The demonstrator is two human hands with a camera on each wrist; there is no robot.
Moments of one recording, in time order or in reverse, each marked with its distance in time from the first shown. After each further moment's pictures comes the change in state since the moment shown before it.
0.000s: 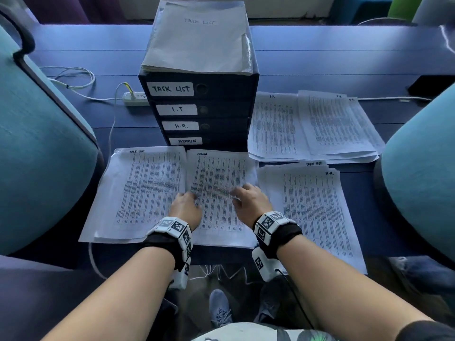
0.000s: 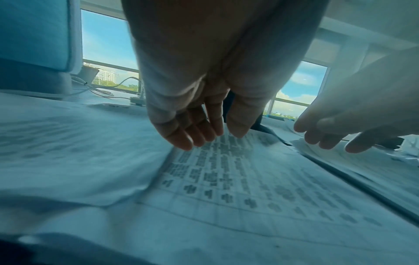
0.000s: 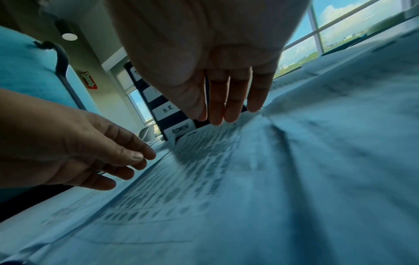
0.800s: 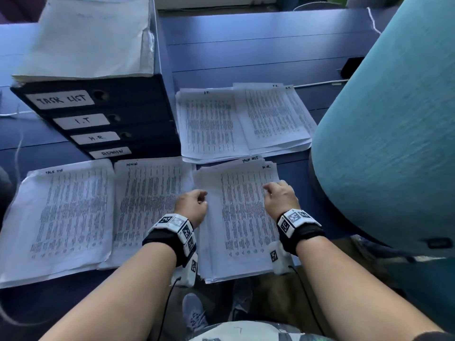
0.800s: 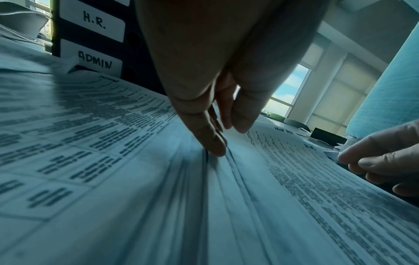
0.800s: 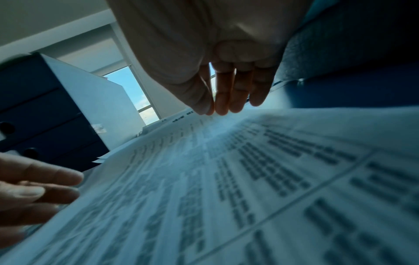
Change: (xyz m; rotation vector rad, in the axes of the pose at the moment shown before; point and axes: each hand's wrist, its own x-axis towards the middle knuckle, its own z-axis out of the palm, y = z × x) left_hand 0.003 0.148 0.085 -0.142 -0.090 0.215; right_hand -0.052 0.194 -0.075 0.044 0.194 0.493
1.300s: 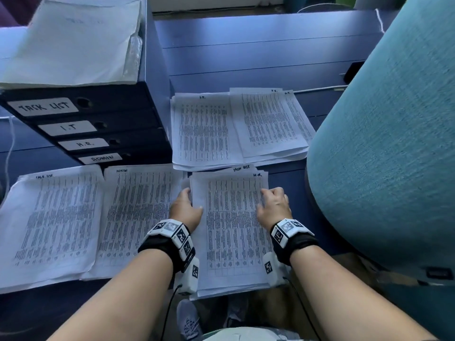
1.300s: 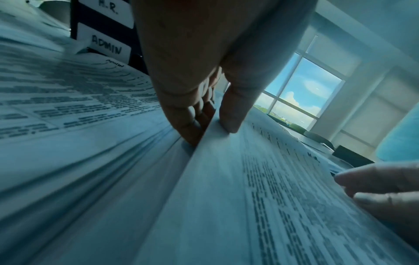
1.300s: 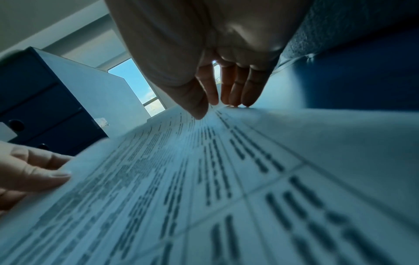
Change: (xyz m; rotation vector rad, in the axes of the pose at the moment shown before) left_hand 0.018 0.018 0.019 -0.075 0.074 -0.179; right_hand 0.022 0.017 0.006 -0.003 -0.060 -0.006
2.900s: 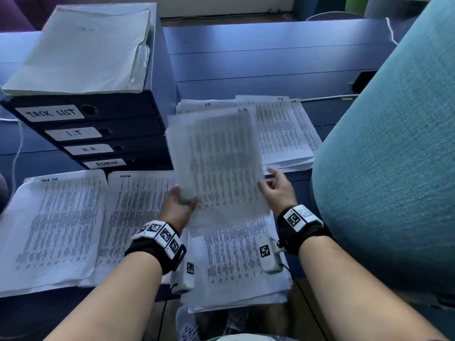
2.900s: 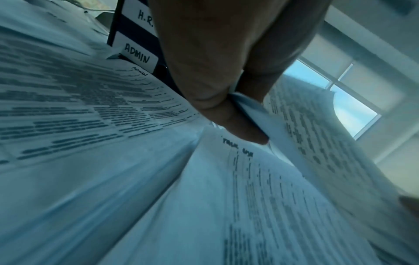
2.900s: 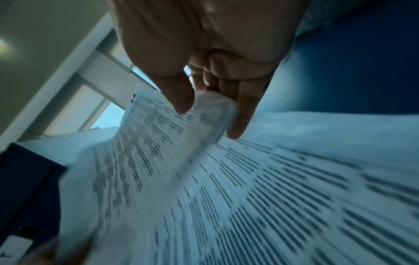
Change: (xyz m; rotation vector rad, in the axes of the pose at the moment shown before) left_hand 0.017 0.004 -0.021 -0.521 0.045 -0.027; right_hand 0.045 -0.020 -0.037 0.759 0.013 0.026
